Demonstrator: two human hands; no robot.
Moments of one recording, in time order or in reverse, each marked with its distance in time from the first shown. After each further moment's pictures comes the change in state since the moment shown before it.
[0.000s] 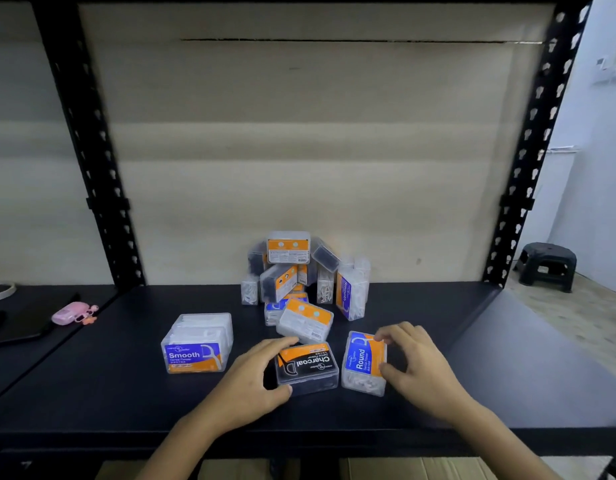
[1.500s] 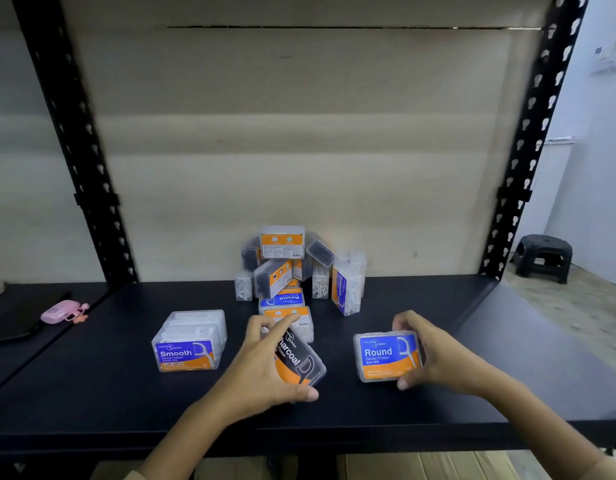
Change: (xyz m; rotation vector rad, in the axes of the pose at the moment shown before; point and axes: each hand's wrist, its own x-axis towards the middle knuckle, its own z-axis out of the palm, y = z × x) left_hand 0.010 0.026 0.002 -0.032 0.035 -0.054; right_hand 0.013 0.033 -0.032 0.240 -0.311 0.055
